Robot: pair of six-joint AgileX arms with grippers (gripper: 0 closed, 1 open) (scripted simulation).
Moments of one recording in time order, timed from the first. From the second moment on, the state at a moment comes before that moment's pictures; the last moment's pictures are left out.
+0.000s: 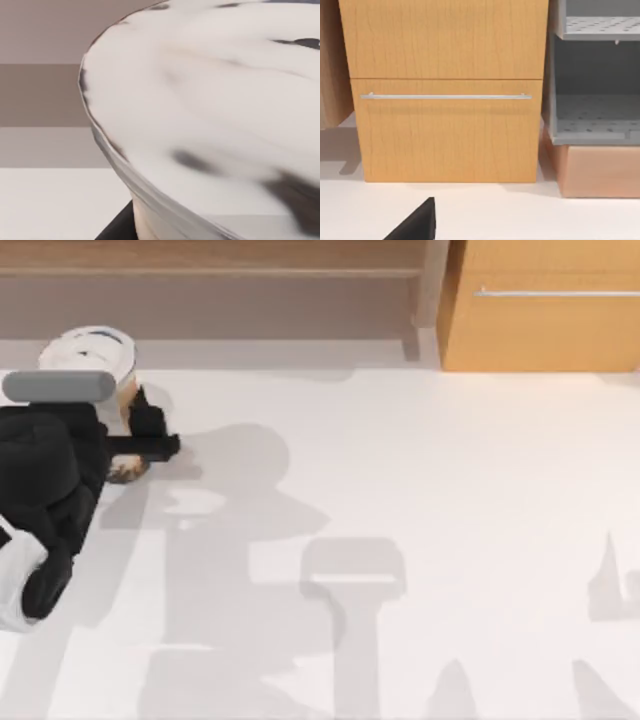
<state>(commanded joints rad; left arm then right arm) -0.21 1.97 0.54 1.24 -0.15 -0.03 0.00 0.00 0.00 0.00 0.00 0.00</state>
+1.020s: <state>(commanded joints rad) -0.21 1.93 0.54 1.19 -0.16 -0.03 0.00 0.00 0.00 0.00 0.00 0.00</state>
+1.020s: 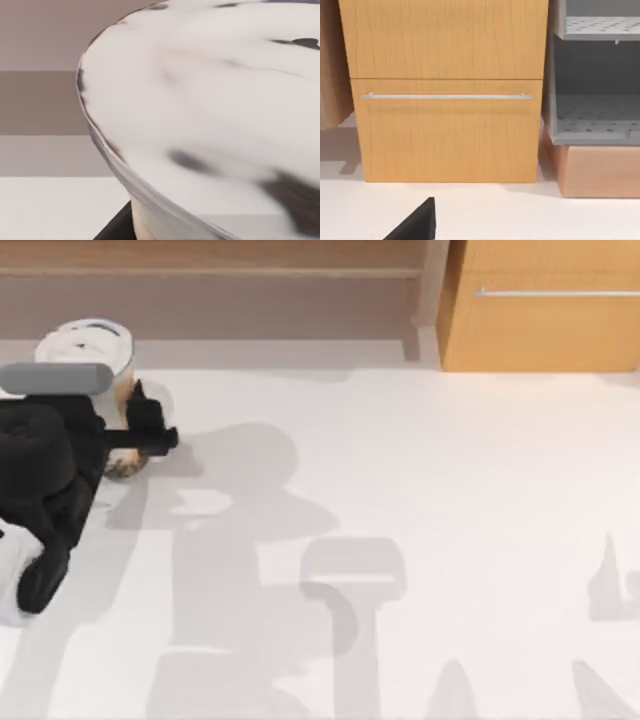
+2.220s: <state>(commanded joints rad) -0.13 1.47 0.26 1.00 -0.05 0.00 0.00 0.00 0.00 0.00 0.00 0.00</state>
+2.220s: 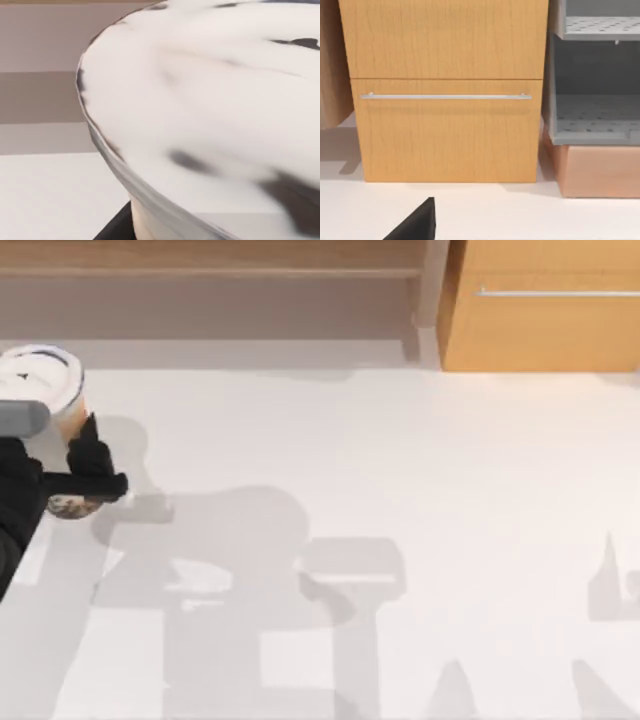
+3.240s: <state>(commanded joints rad) -0.04 1.22 0.11 0.90 0.00 0.01 0.00 0.00 0.00 0.00 0.00 0.00</state>
